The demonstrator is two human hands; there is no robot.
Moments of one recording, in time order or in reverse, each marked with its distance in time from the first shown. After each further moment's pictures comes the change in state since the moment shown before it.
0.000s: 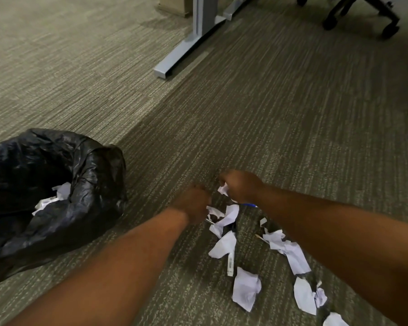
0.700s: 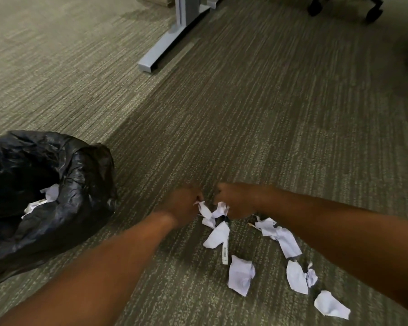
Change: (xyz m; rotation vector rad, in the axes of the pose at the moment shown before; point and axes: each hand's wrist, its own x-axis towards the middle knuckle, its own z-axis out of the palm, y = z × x) left_hand -0.024 -0.007 0.010 -0.308 0.093 0.004; right_hand -0.043 -0.015 0.001 -0.104 -0.388 -0.185
